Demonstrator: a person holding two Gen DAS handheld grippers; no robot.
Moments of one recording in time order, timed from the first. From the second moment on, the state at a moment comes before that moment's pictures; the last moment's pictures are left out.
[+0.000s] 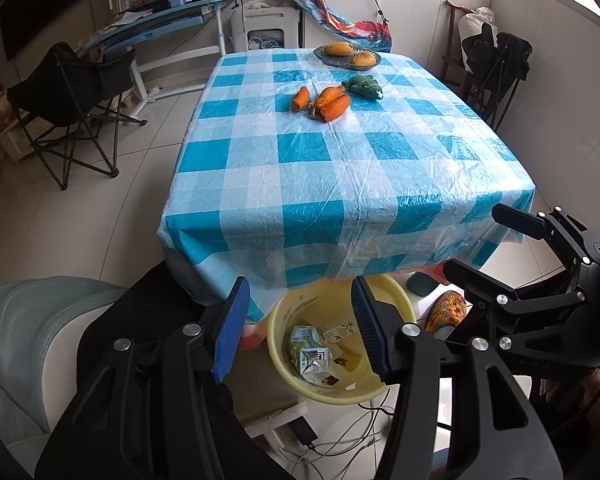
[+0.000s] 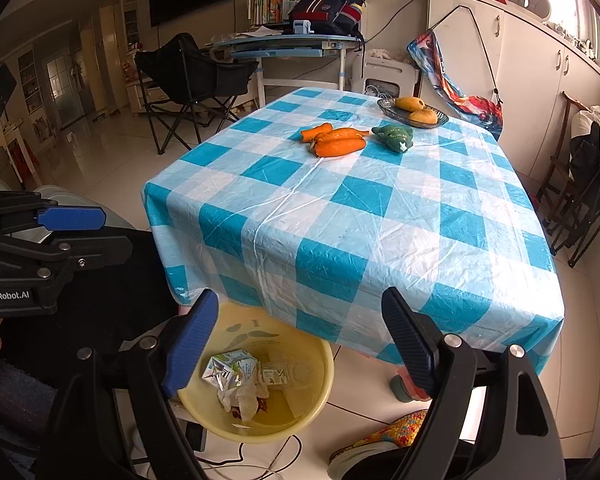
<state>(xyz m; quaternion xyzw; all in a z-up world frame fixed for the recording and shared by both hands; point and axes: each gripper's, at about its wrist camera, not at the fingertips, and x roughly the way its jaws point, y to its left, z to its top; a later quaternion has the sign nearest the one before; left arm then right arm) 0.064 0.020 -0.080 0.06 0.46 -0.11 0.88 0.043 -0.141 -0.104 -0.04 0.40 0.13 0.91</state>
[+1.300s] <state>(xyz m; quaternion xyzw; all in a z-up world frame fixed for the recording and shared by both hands) 0.268 -0.014 -0.078 0.08 0.43 -0.08 0.90 0.103 -0.148 -0.106 -0.01 0.41 0.15 0.90</state>
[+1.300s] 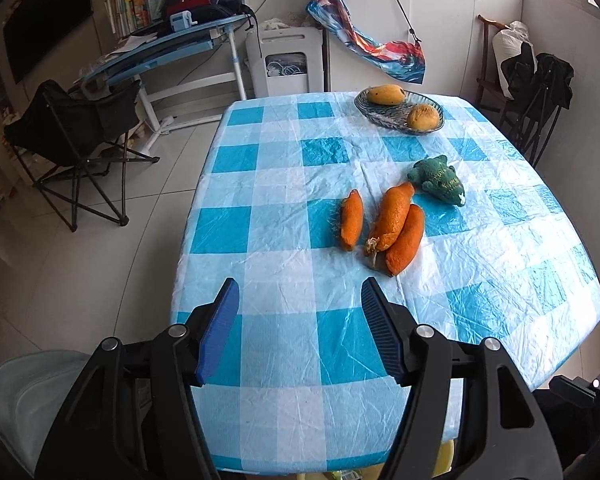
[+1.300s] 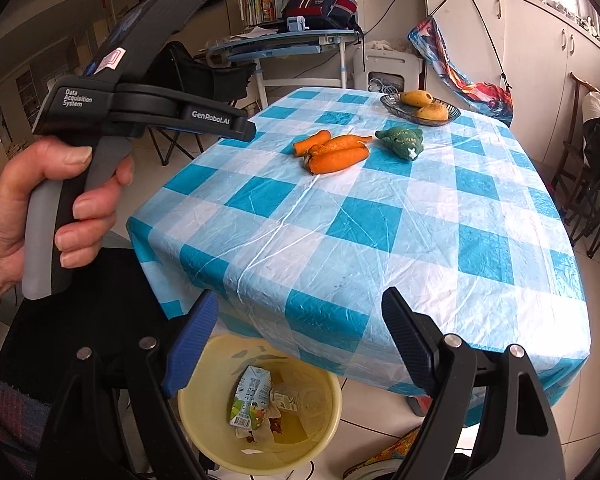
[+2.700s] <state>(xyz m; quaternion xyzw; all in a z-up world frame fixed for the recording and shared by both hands) 0.367 -0.051 -0.124 0.13 0.44 -0.15 0.87 0.271 -0.151 -0.133 0.07 0.46 0.12 0.88</state>
